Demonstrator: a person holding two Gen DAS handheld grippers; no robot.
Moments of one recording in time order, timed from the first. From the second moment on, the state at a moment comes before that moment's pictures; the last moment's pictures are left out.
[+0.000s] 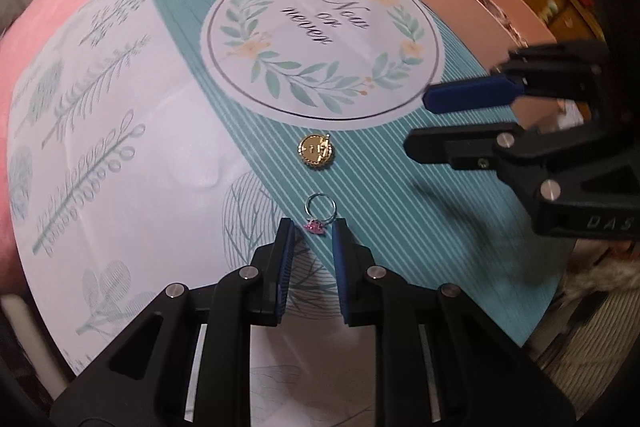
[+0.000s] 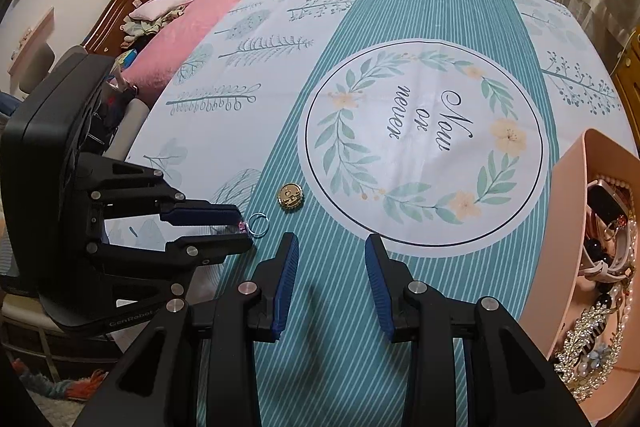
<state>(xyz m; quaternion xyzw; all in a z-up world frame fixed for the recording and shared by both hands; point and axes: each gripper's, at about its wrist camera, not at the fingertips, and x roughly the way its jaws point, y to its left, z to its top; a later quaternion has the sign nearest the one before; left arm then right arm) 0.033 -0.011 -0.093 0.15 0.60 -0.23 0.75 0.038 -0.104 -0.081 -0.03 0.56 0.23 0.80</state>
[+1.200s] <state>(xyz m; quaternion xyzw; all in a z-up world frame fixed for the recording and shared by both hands) 0.012 0.054 -0.070 -0.01 0.58 -0.12 0.80 0.046 -0.029 -0.100 -0.17 0.51 0.24 0.81</state>
